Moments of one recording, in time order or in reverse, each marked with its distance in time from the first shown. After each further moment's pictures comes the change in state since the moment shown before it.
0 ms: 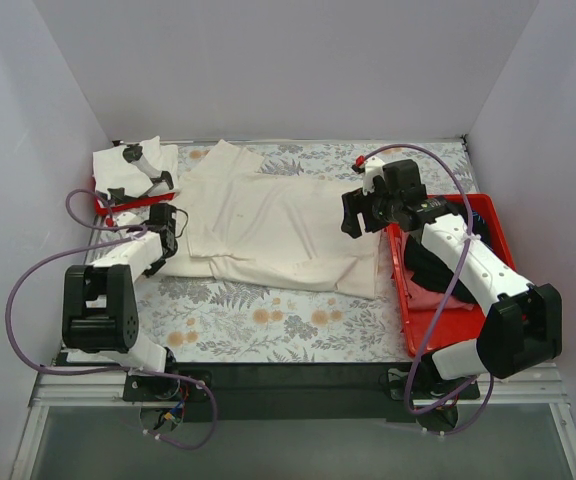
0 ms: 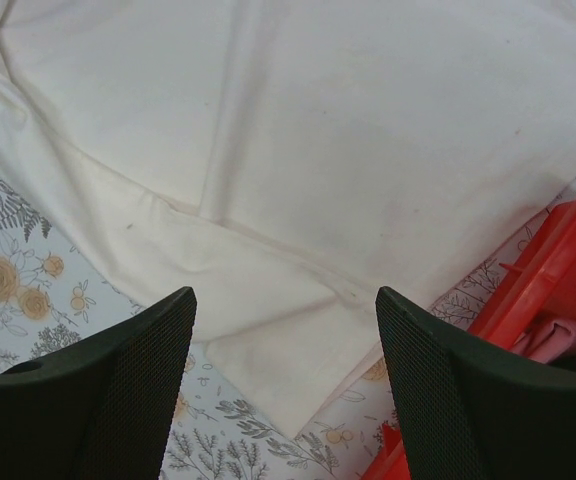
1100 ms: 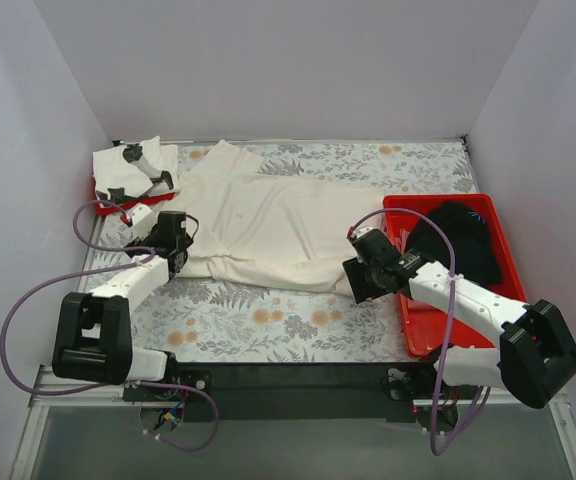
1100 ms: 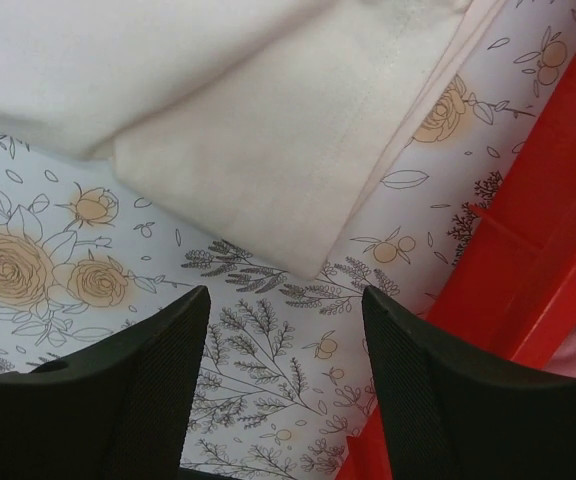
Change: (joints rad) left arm -0.132 -0.188 -0.188 0.407 0.065 0.118; right arm 0.293 -0.161 -0.411 -0.113 0.423 0.279
